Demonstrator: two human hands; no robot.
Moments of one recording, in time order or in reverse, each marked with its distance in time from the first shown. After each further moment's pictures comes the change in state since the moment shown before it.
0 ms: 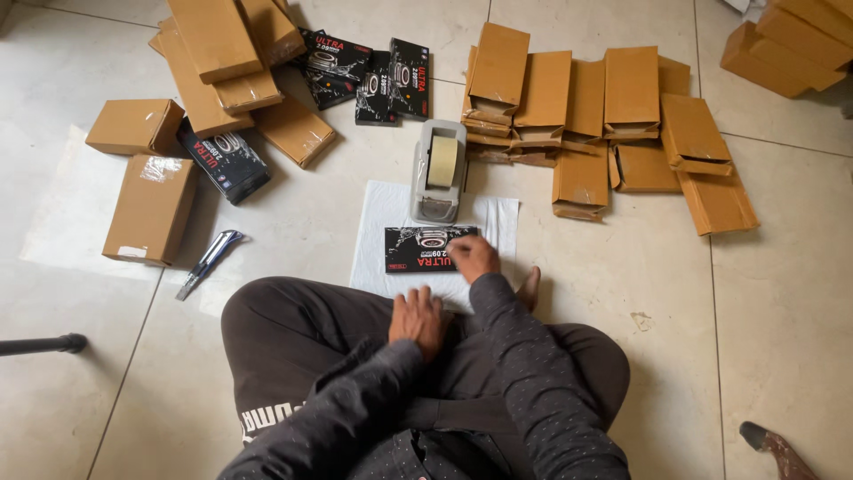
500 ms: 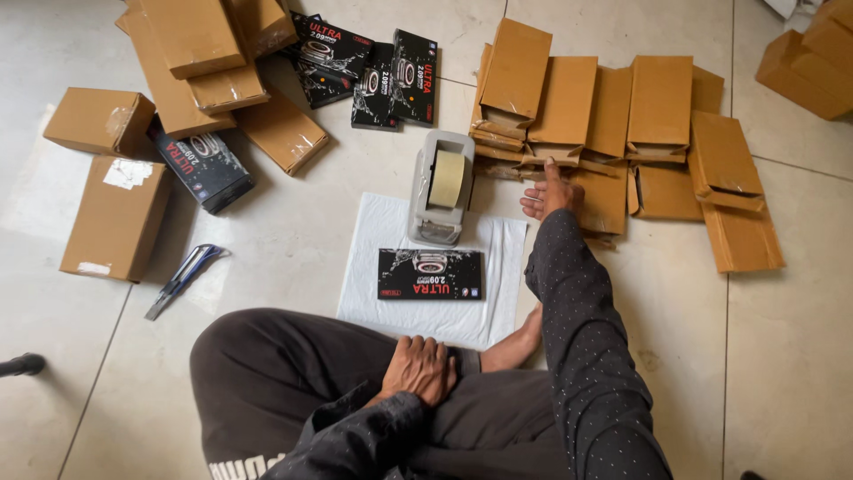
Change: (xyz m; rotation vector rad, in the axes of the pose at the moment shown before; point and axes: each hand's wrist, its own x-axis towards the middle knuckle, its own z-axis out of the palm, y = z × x) left_hand 0.001 0.010 0.014 -0.159 0.247 0.137; right_hand 0.202 0.028 -0.115 0.471 0.218 0.496
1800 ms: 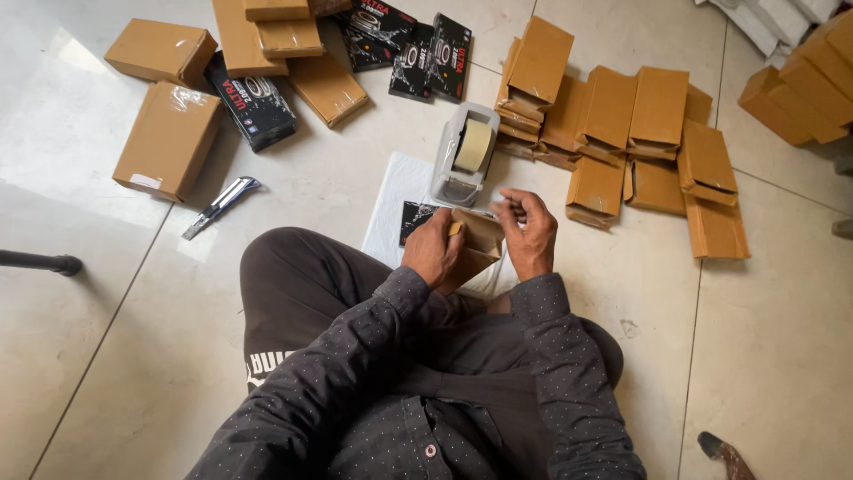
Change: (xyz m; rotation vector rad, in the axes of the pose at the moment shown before) left_hand 0.041 -0.019 -0.122 -0.778 0.489 -0.241; right_hand -0.337 -0.031 0.011 -0.364 -0.169 -1.055
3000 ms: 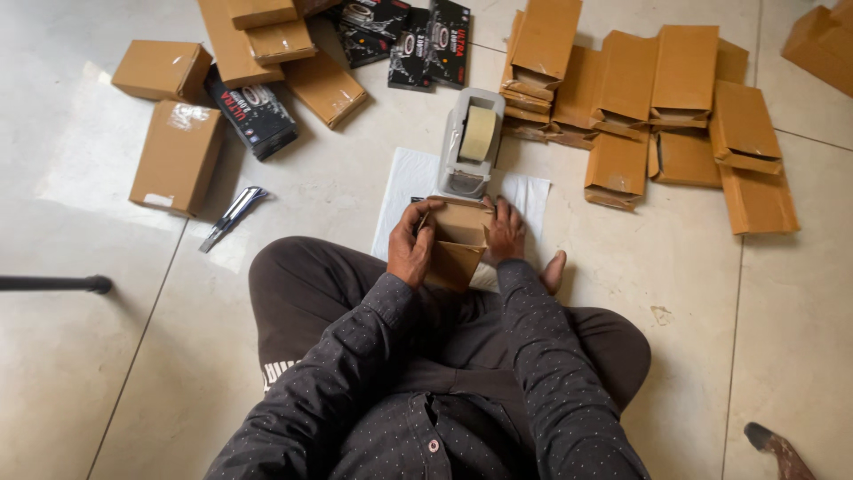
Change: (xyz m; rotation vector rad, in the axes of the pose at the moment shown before) left_hand -0.007 -0.049 -0.003 -0.466 0.063 -0.103; right_hand -0.042 0.180 0.097 -0.819 -0.273 -0.055
